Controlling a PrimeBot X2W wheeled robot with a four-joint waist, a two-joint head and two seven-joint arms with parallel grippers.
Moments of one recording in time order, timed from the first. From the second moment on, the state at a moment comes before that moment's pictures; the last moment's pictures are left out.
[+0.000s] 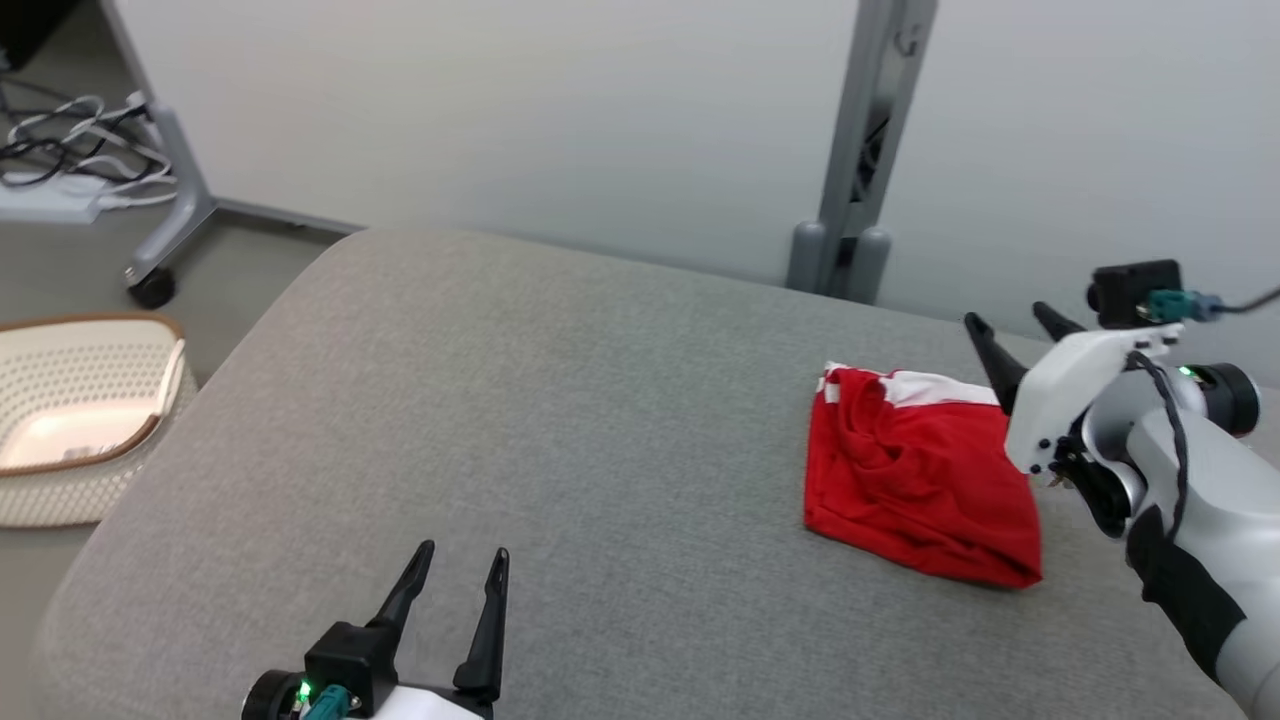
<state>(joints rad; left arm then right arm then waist) 0.00 0.05 -0.24 0.32 -0.22 0.00 -0.26 -0.91 -0.26 0.88 1.16 0.90 0.13 -0.11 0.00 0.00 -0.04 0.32</state>
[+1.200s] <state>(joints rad) 0.06 0.05 -0.14 0.18 -0.22 0.03 -0.26 -0.14 -0.09 0.01 0.50 0.21 0.13 -0.26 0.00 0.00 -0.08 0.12</state>
